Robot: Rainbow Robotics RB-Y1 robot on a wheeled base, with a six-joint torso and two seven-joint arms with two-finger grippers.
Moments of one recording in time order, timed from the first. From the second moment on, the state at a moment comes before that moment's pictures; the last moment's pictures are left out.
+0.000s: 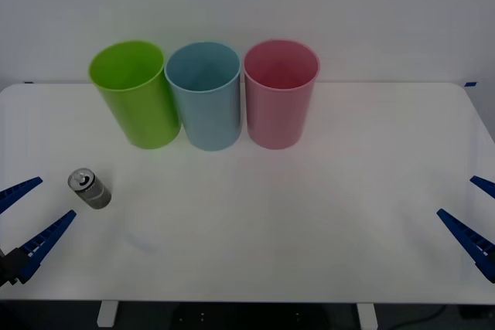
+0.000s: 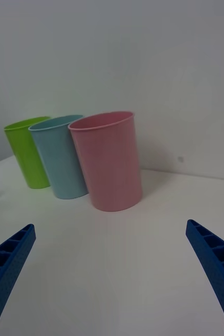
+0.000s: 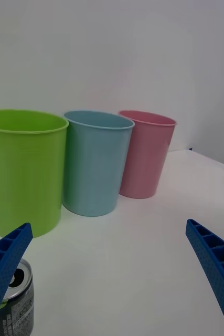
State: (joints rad) right arm 0.35 -0.40 -0.52 -1.66 0.96 -1.22 0.00; left arm 0.35 0.40 0.52 -1.66 -0.96 -1.22 0.00
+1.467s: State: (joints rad) right arm 0.35 -0.40 -0.52 -1.66 0.96 -1.22 0.00; left arm 0.36 0.41 0.49 -1.50 -0.98 -1.11 -0.09
